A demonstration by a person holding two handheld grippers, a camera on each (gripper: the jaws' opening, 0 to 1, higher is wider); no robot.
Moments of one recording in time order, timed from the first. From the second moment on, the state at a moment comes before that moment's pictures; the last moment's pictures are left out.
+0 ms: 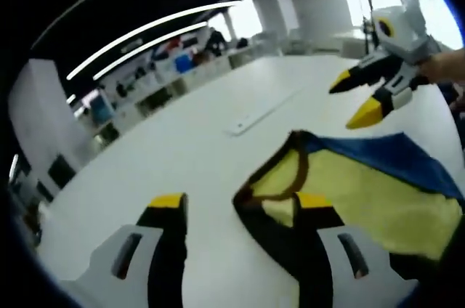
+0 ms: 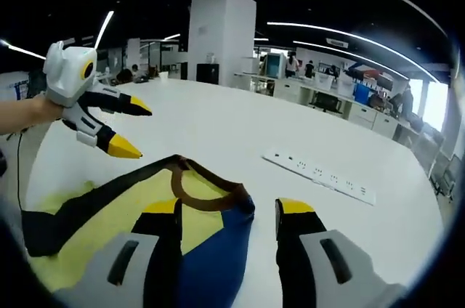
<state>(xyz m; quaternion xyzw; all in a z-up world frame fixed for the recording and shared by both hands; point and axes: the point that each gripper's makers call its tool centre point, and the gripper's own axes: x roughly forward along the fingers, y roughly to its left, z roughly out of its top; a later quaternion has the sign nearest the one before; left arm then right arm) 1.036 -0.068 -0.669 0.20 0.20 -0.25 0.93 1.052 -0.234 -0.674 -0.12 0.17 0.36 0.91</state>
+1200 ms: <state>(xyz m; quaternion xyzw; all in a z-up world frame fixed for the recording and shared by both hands) 0.809 -0.084 -0.577 -0.01 0.15 -0.31 0.94 0.837 -0.256 -0.549 -0.01 0.07 0.37 0.93</state>
